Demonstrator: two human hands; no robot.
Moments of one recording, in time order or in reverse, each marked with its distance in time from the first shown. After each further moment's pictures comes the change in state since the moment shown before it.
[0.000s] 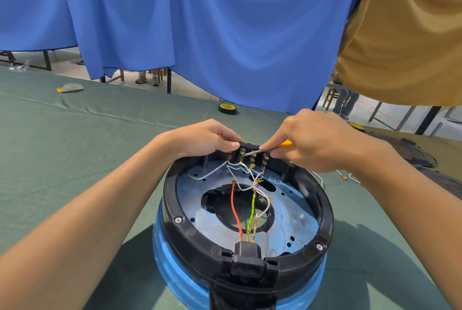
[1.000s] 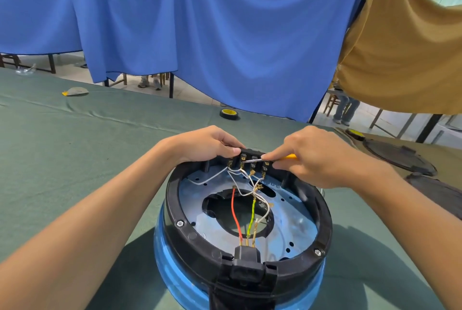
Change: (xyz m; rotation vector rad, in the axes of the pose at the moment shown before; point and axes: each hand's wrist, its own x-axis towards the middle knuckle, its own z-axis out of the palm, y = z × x) left_hand -0.004 0.003 0.000 0.032 -0.001 -0.005; right_hand -0.009 0.005 0.013 0.105 -0.014 -0.051
